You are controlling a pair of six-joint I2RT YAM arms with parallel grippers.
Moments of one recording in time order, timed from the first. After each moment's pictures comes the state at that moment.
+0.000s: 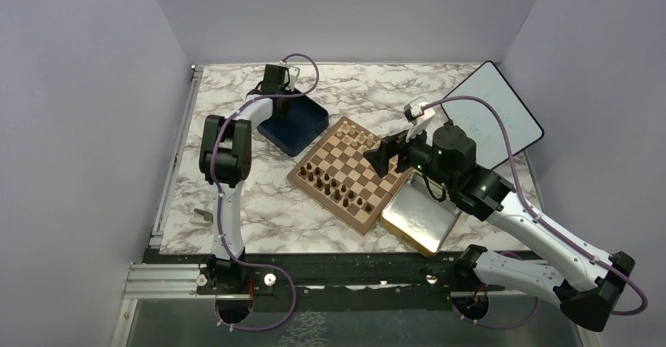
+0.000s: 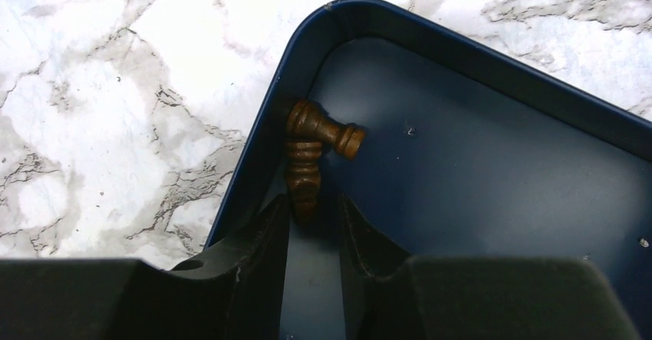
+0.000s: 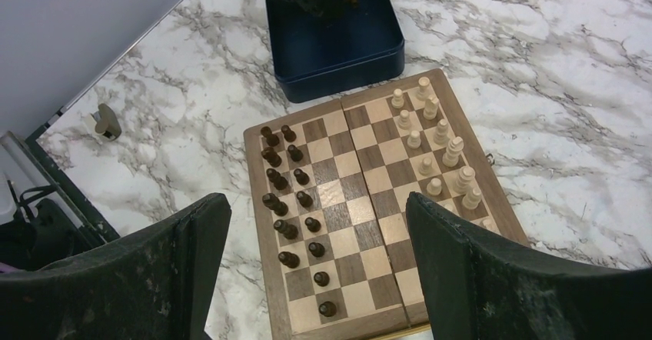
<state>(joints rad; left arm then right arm) -0.18 2.23 1.68 -0.26 -0.05 0.16 0.79 0.95 0.94 -0.23 0.06 0.18</state>
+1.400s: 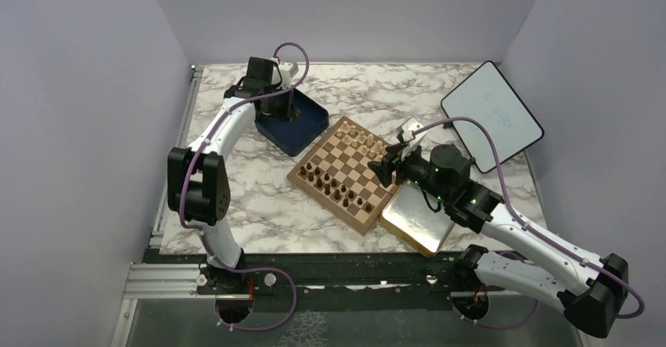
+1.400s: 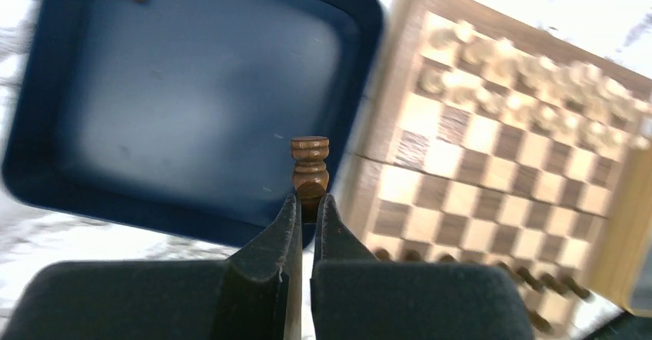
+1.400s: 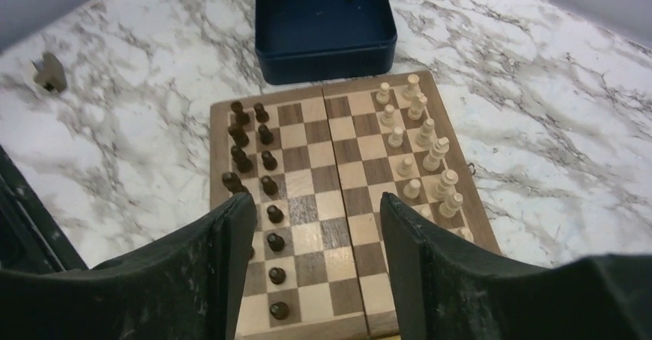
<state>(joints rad) -0.20 1.82 1.54 -0.57 0.31 -0.02 0.79 0.89 0.73 -0.03 0.04 0.05</state>
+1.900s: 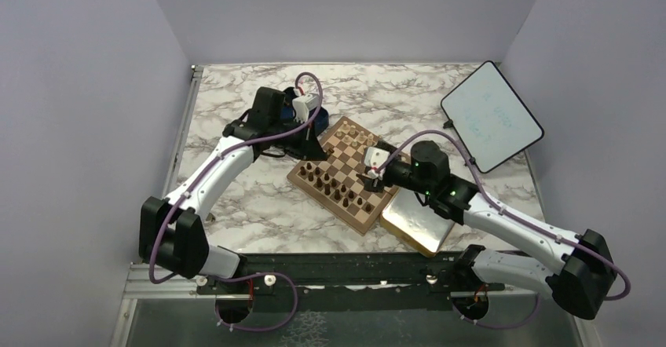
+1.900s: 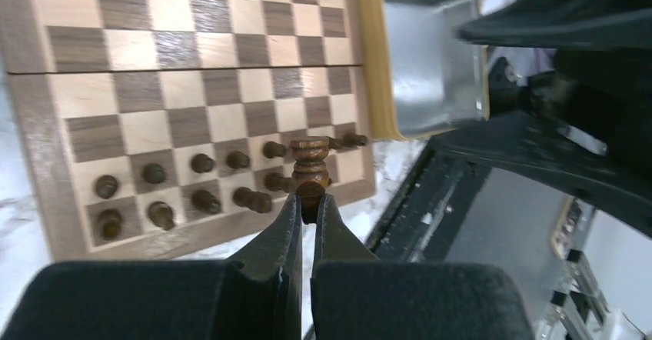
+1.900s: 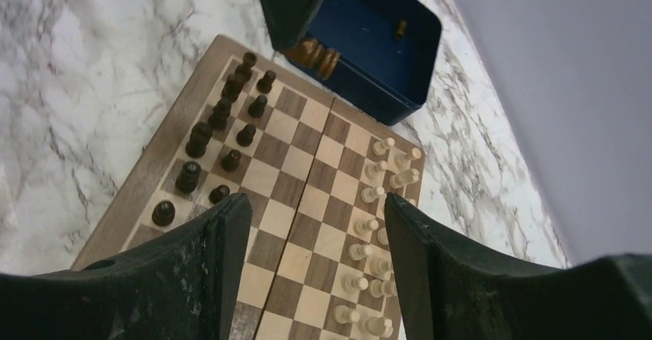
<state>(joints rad) -0.37 1.44 1.18 -0.54 0.72 -0.12 0.79 1.02 0.68 0.11 -0.23 -0.56</state>
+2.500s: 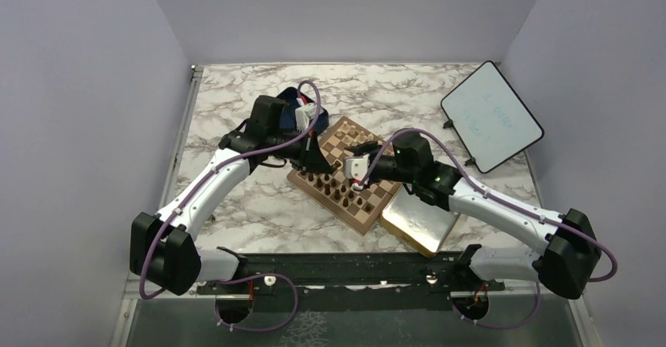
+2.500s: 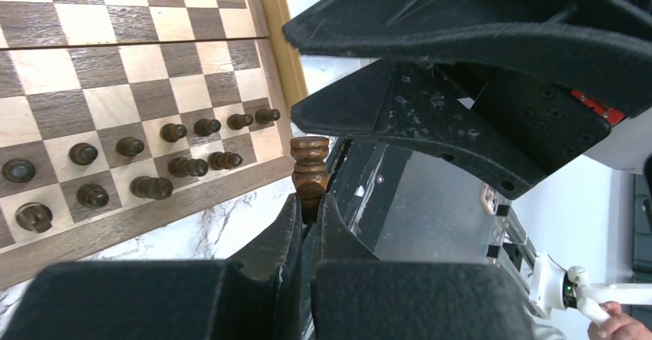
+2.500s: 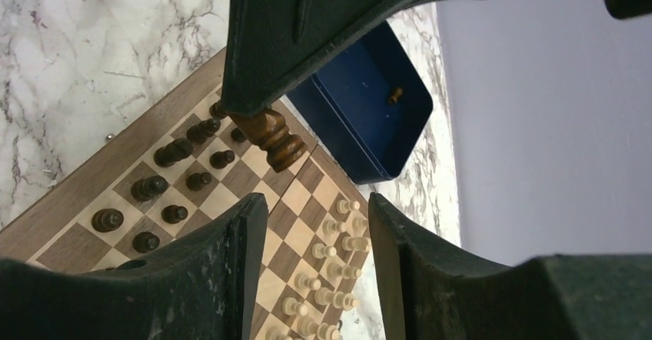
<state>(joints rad) -0.42 1.30 1.07 -0.52 0.90 -0.22 0.82 1.21 0.83 0.04 -0.37 -0.95</state>
